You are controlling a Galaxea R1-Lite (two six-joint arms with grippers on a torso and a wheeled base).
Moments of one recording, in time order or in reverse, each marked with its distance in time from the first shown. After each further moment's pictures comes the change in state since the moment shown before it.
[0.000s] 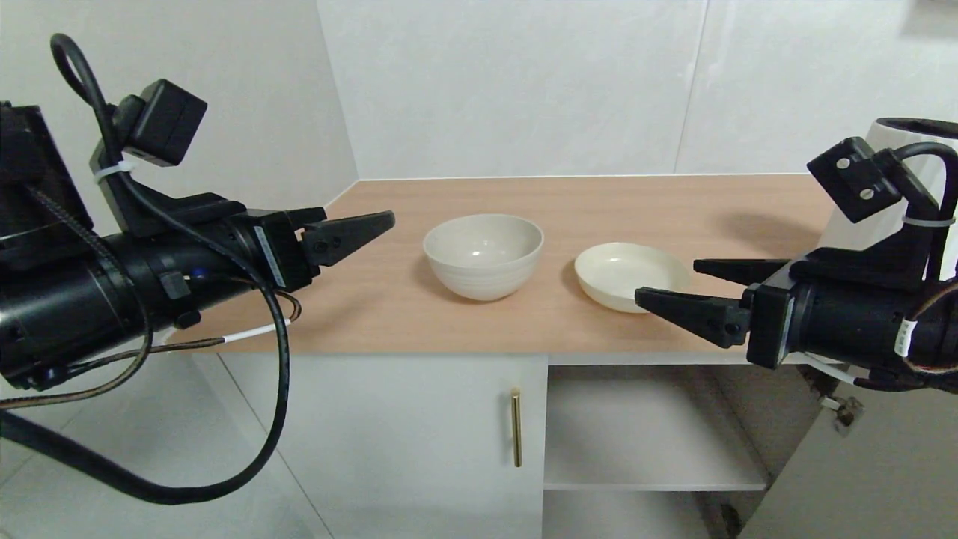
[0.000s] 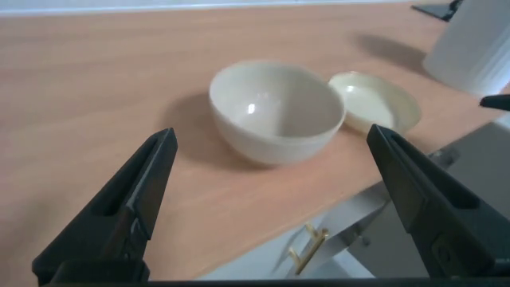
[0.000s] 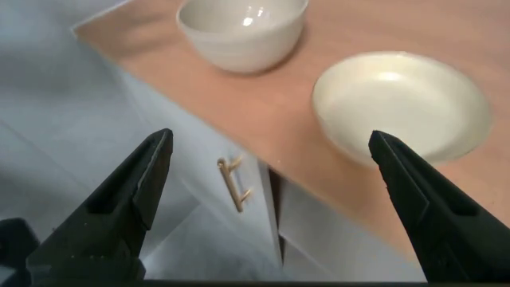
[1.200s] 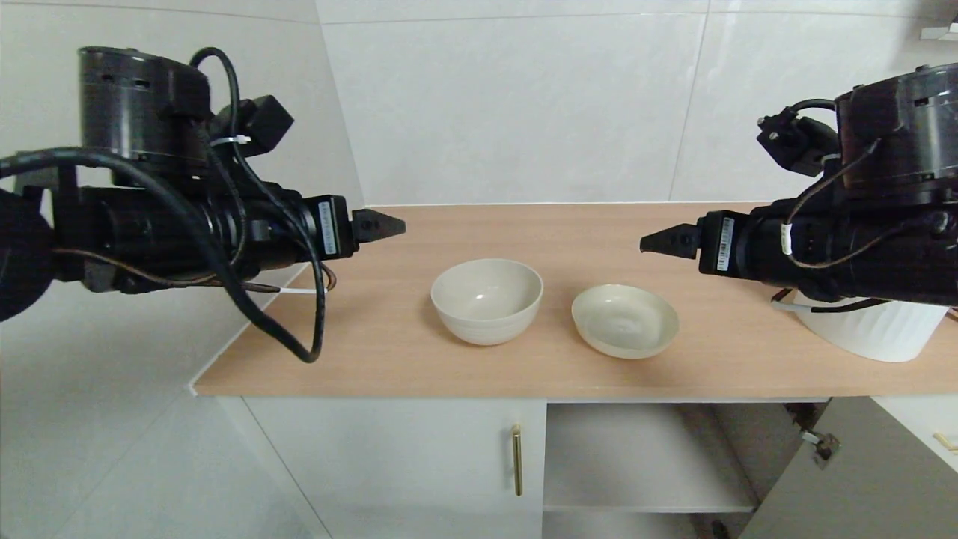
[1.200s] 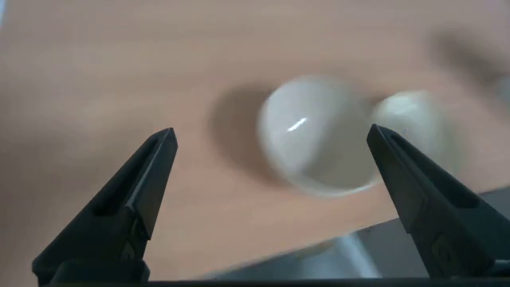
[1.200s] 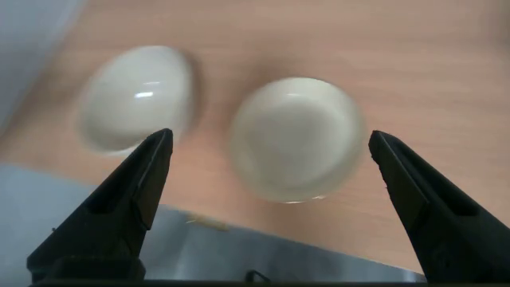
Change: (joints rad) left arm -0.021 0.197 -0.407 0.545 0.239 -0.078; right arm -0.070 0.197 -0.414 0.458 -0.301 0.286
